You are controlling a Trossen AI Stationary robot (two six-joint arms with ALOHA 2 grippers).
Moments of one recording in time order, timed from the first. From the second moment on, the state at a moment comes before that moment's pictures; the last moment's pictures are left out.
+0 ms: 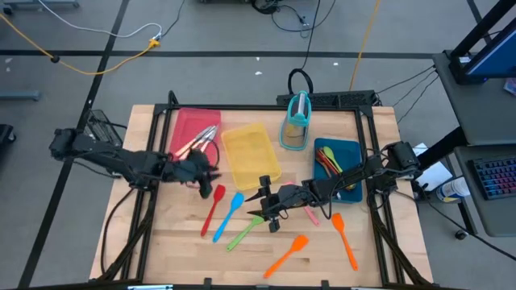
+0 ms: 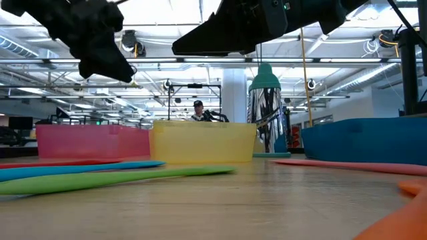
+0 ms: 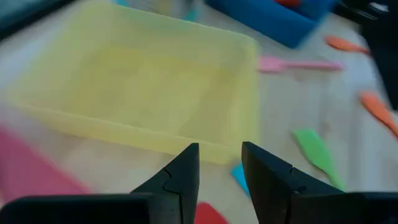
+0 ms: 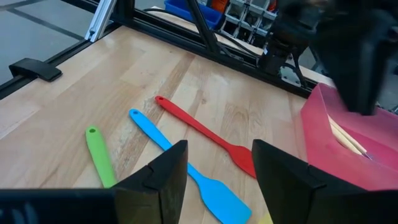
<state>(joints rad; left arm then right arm) -0.20 0.98 0.60 -0.29 -0.38 -0.55 0.28 1.80 1.01 0.45 0.15 -0.25</state>
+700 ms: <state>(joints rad) -0.53 1.37 0.60 -0.19 -0.53 -0.88 0.28 1.80 1.01 0.45 0.15 0.00</state>
